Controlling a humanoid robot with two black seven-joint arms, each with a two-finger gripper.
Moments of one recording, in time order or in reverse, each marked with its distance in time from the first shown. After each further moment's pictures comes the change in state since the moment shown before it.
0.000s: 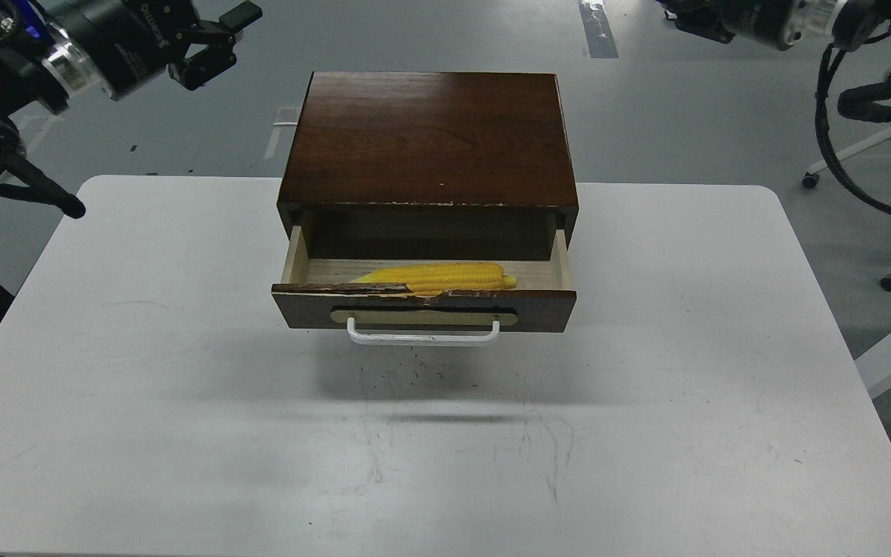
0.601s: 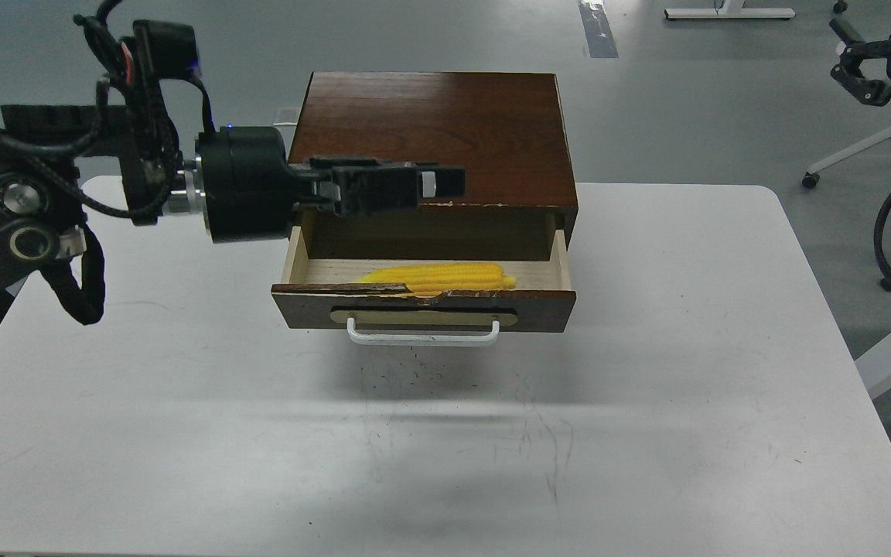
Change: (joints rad) left arm 0.087 0.058 0.003 -0.628 0.790 0.001 -0.009; right arm -0.323 -0.016 0.158 -0.339 0.659 0.172 0.011
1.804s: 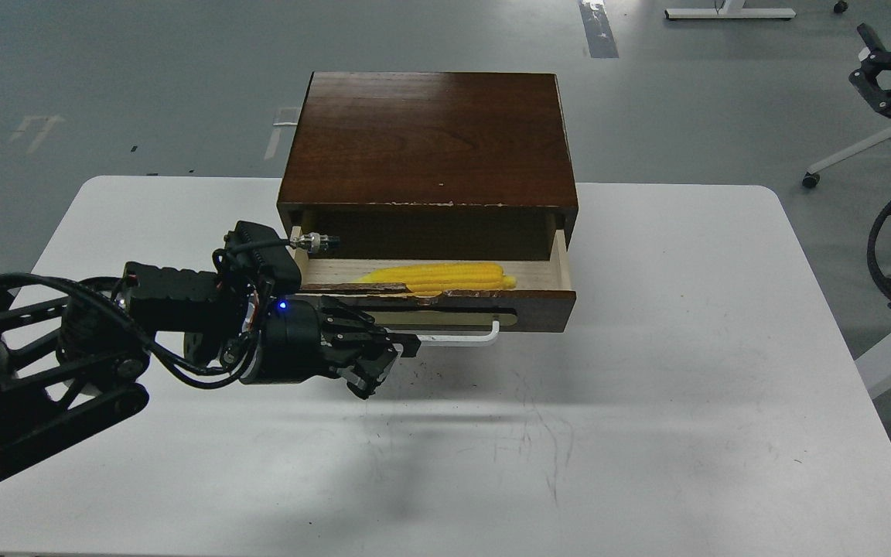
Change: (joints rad) left arm 0.257 -0.064 0.073 0.041 0.618 0.000 0.004; right arm -0.070 0.015 0.166 -0.009 0.015 0.001 0.008
